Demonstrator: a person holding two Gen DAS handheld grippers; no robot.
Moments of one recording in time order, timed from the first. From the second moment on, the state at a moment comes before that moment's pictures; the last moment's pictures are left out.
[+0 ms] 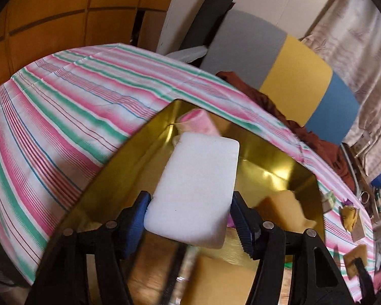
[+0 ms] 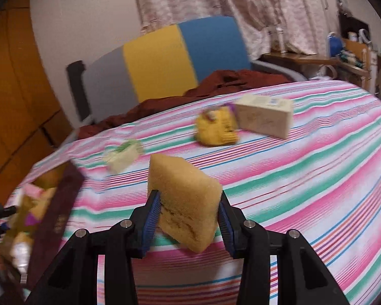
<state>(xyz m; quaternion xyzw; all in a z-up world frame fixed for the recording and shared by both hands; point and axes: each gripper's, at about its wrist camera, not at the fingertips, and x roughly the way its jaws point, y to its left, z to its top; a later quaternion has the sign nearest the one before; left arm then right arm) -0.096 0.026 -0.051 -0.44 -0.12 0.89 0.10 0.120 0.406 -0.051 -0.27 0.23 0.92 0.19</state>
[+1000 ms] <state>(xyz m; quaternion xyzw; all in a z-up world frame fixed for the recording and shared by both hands) -0.005 -0.024 -0.031 -0.32 -0.16 0.93 0.05 -0.017 0.194 -0.026 -0.40 0.08 0.91 -0.09</state>
